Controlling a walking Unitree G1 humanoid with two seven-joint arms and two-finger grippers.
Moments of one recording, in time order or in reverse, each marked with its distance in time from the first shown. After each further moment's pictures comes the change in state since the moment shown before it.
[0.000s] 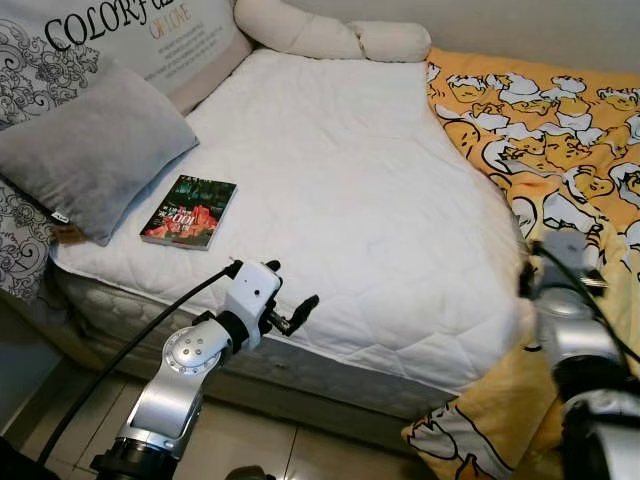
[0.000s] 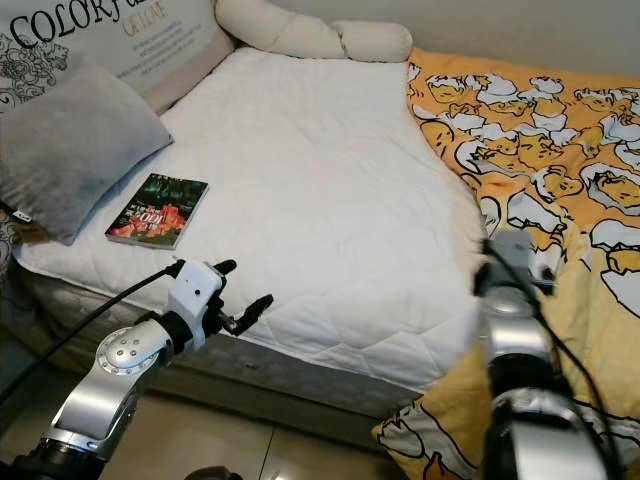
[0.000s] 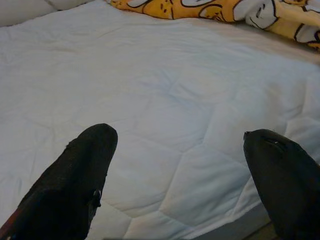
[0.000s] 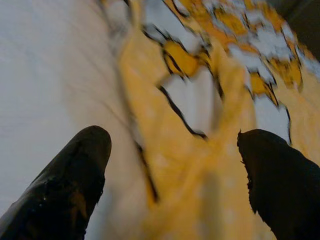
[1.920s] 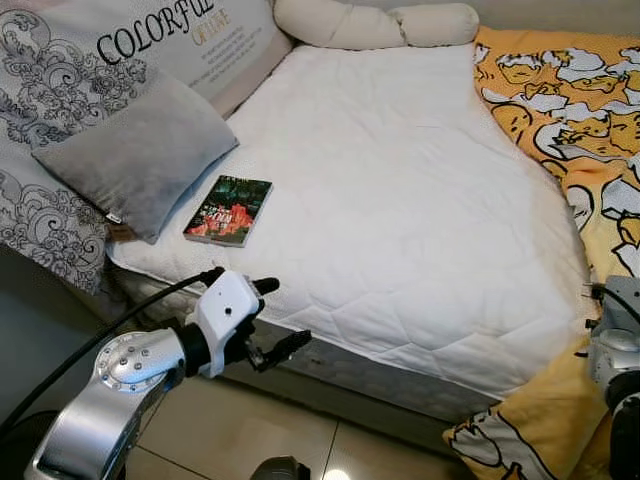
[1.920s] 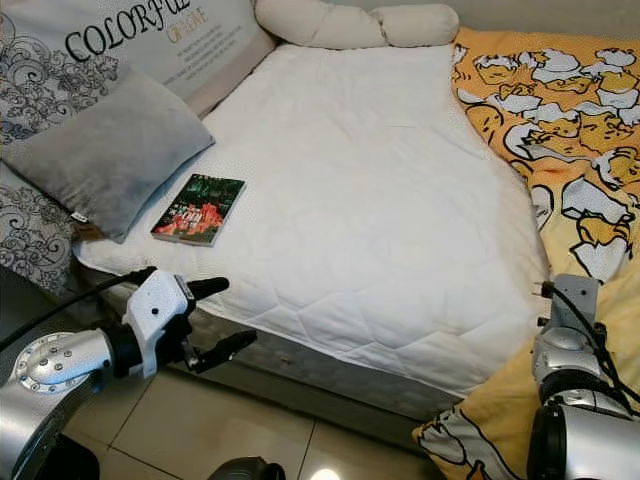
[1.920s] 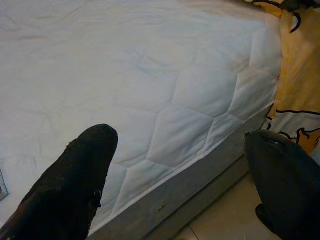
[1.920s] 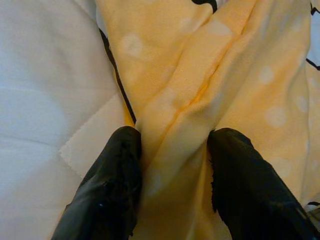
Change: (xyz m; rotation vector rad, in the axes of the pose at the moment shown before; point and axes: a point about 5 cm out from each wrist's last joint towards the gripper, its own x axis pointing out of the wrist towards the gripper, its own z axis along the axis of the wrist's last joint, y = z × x) left arm -0.056 -0.004 0.039 0.071 0.052 -0.244; right arm 0.010 -0.059 -0.048 -0.038 0.179 -0.159
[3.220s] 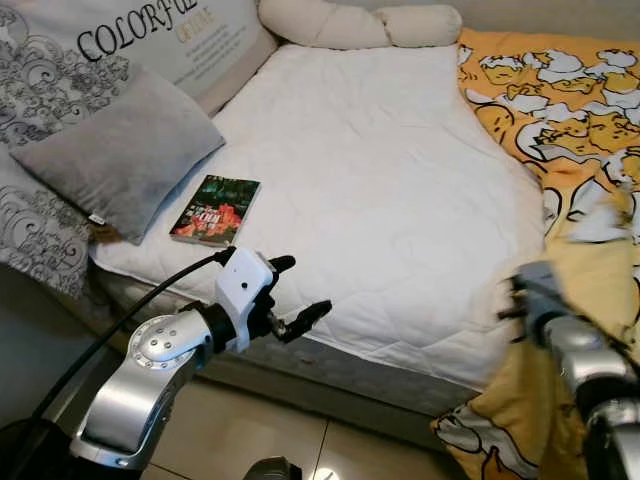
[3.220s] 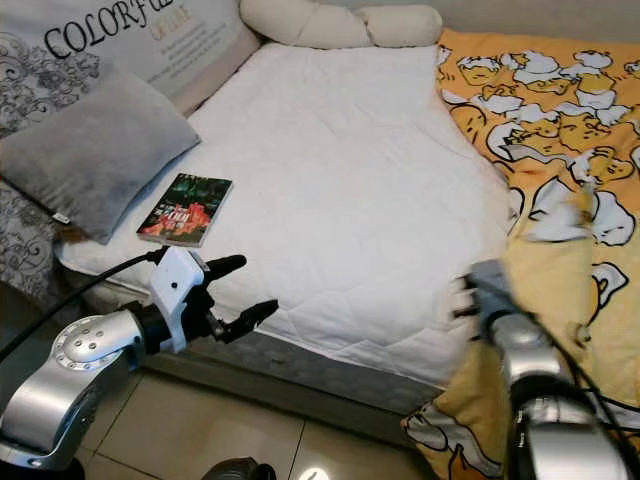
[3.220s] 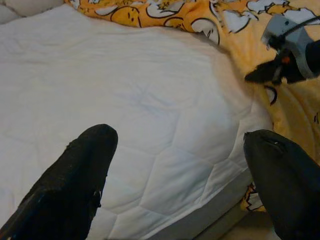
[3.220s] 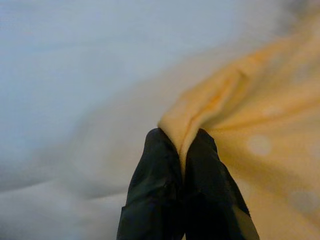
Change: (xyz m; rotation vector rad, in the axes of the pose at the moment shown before) left arm 0.029 0.006 0.008 -0.087 -0.122 0.054; right arm -0.032 0.074 0.005 -0.289 -0.219 0.714
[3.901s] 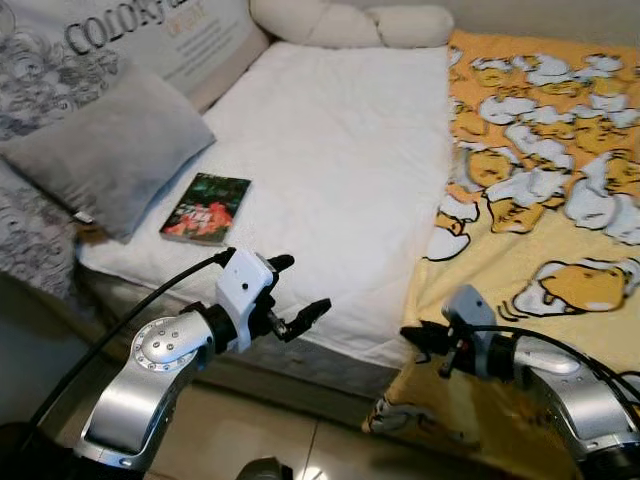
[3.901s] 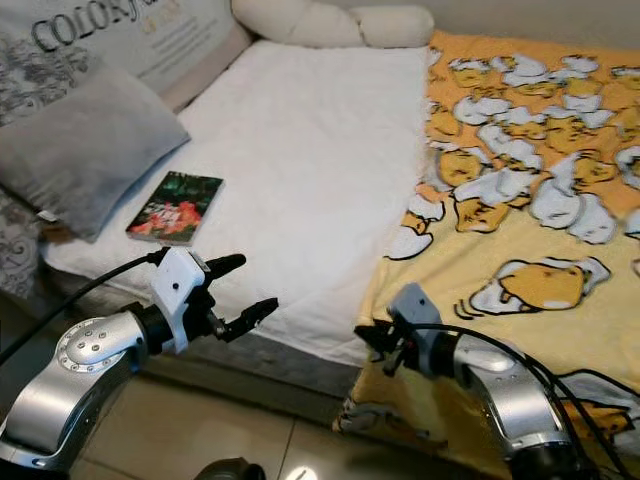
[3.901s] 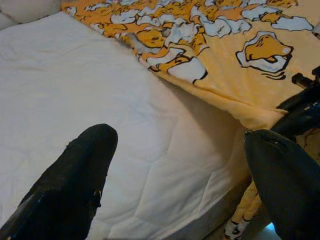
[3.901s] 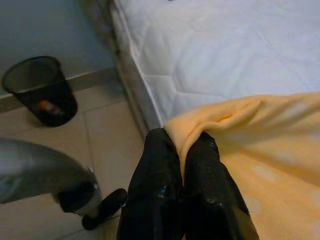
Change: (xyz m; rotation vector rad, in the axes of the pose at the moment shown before) left arm 0.001 0.000 -0.002 0.012 -0.011 0.017; right arm -0.063 0.090 0.030 -0.152 -0.279 0.852
